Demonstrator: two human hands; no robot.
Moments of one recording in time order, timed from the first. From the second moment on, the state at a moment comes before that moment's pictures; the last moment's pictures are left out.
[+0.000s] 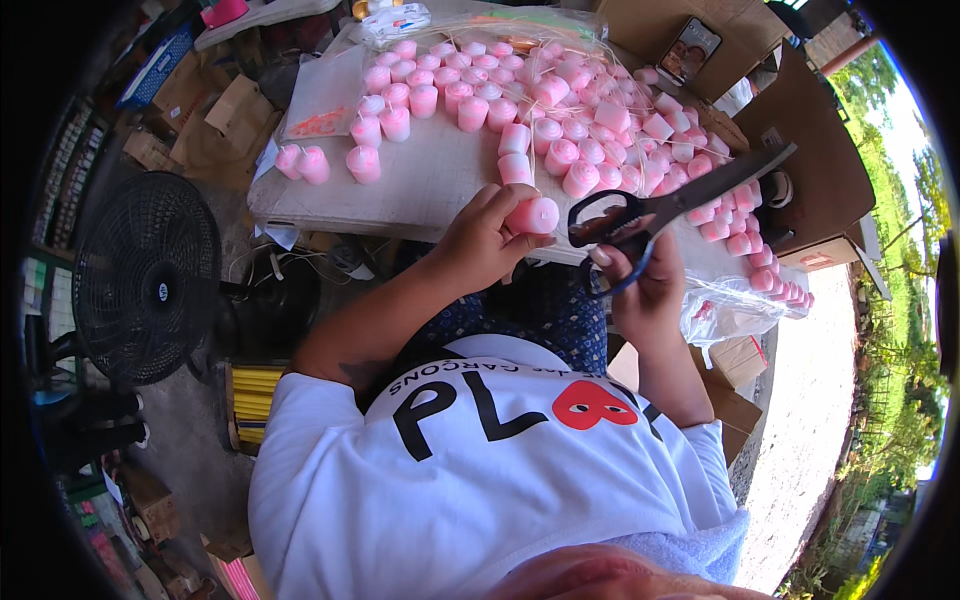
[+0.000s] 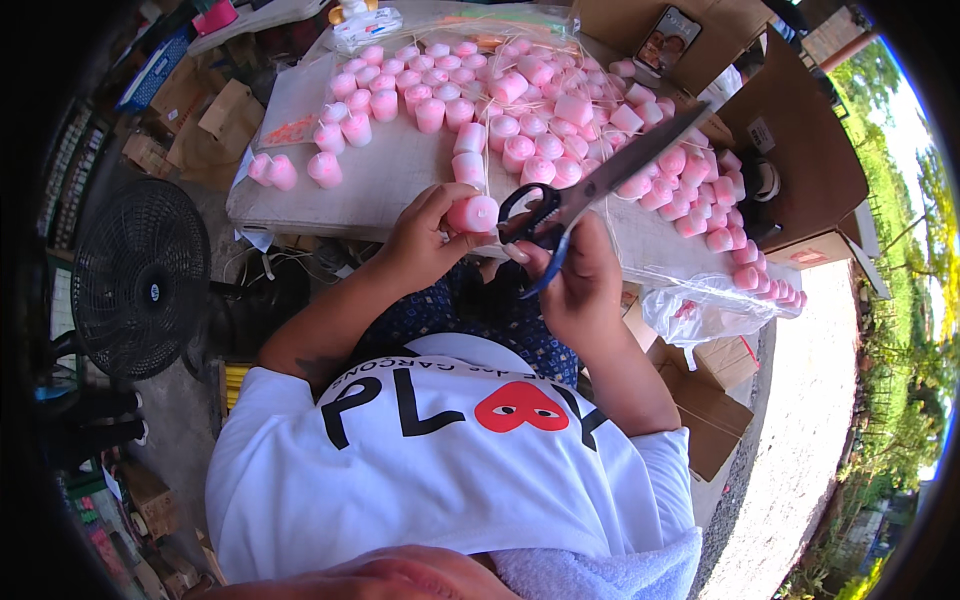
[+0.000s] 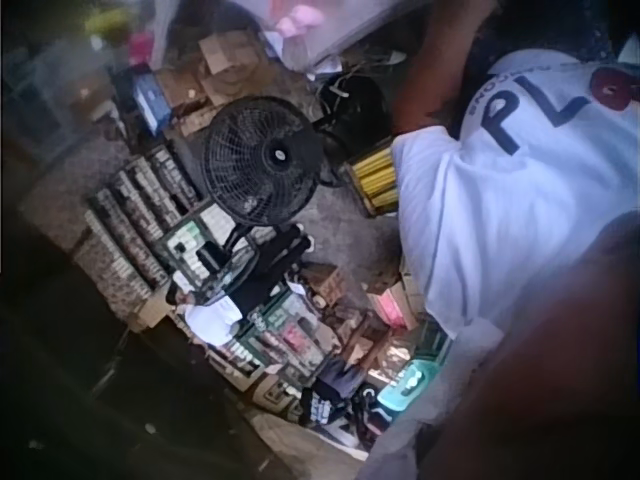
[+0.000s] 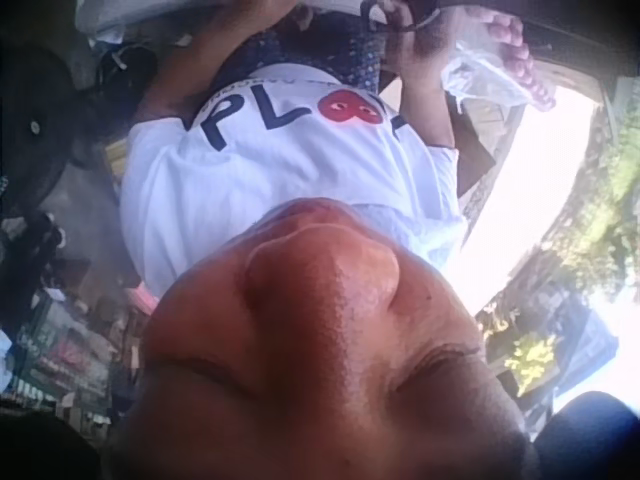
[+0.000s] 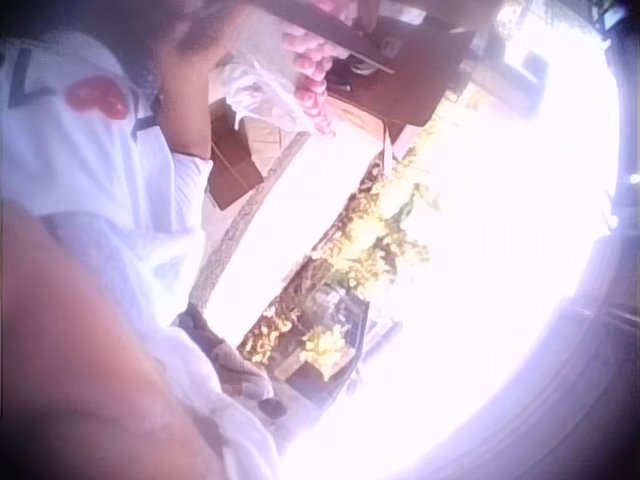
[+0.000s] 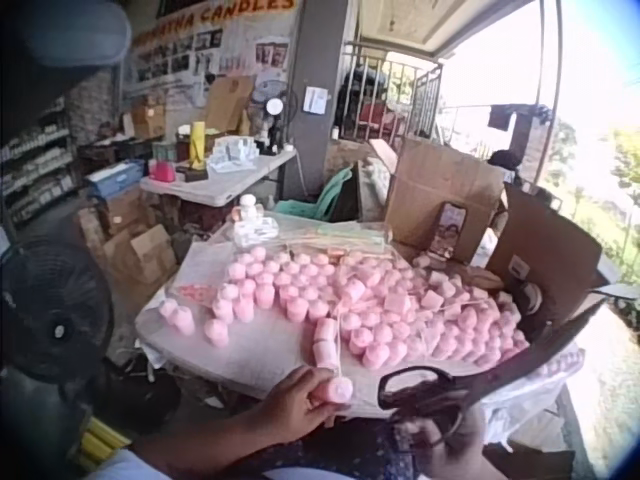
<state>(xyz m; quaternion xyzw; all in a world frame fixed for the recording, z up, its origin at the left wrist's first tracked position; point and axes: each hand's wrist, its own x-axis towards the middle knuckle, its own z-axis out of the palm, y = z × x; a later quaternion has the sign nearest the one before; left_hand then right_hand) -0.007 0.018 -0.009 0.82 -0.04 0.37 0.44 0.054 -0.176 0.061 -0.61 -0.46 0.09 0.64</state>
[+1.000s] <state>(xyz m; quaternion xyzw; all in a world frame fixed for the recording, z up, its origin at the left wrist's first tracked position) -0.011 0.011 -0.007 0.81 -0.04 0.31 0.49 0.051 -0.171 0.070 -0.51 -0.38 0.13 0.76</state>
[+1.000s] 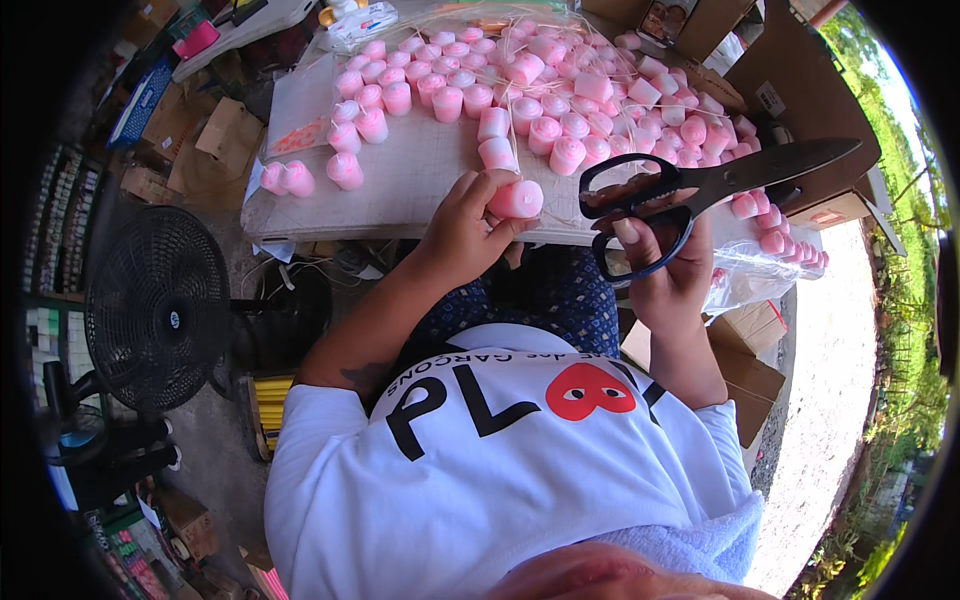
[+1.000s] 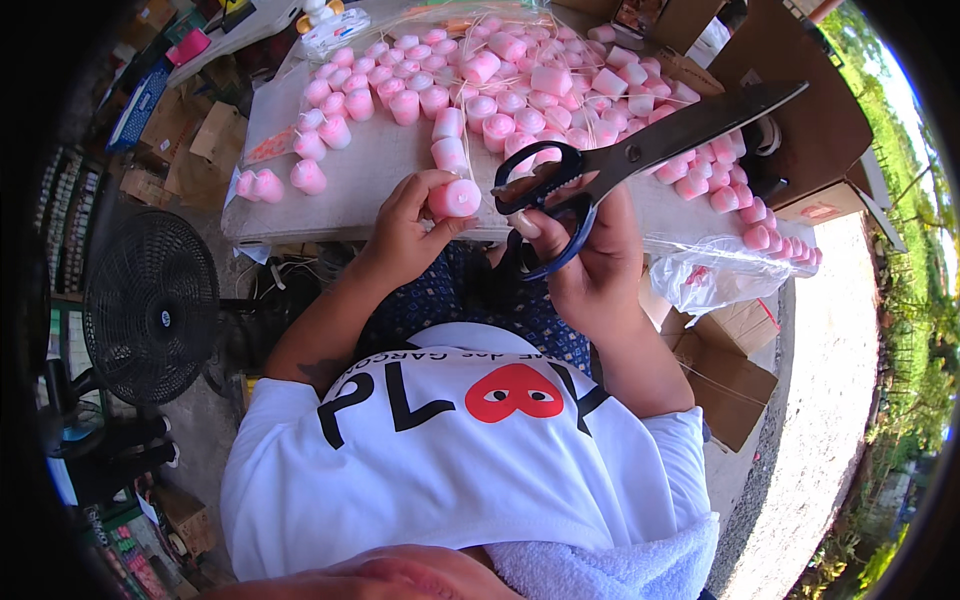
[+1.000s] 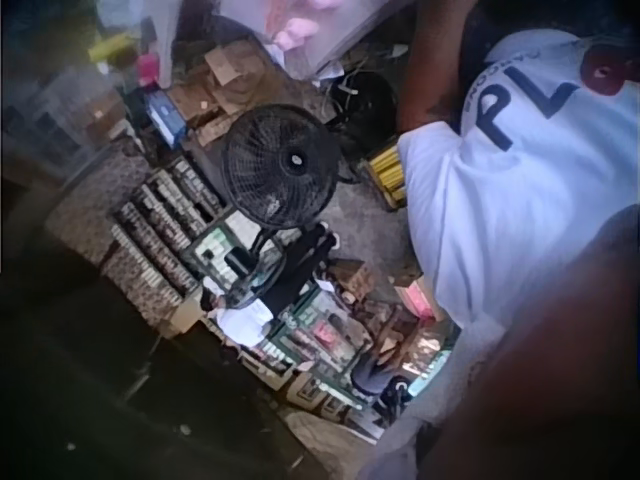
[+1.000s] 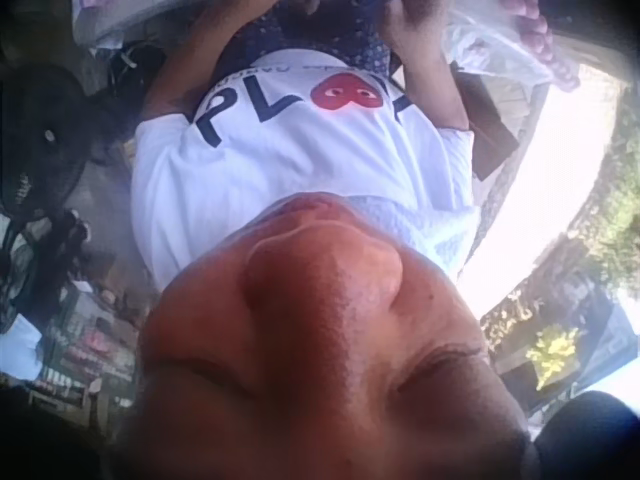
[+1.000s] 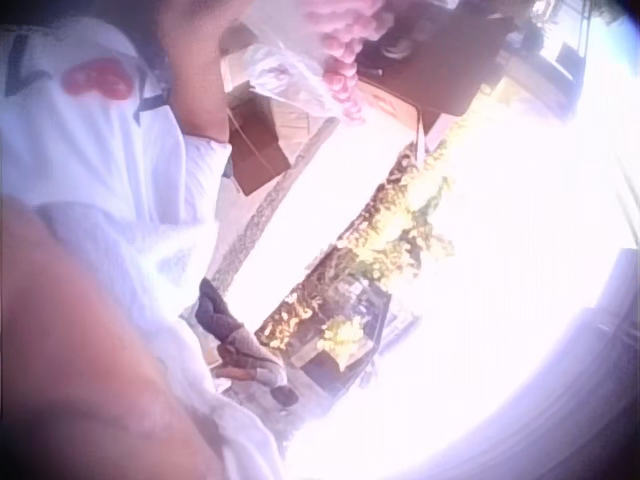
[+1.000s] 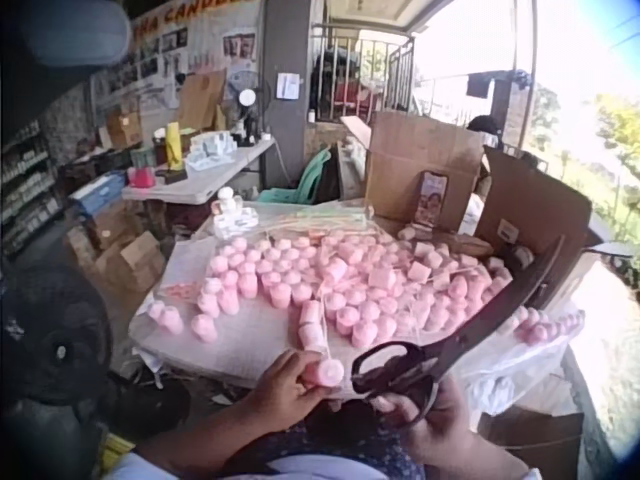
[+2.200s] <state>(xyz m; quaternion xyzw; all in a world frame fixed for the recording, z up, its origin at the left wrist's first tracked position) -0.074 0.080 -0.019 0.58 0.07 0.24 0.78 0.073 -0.196 -0.007 -0.56 -0.33 0.44 0.62</state>
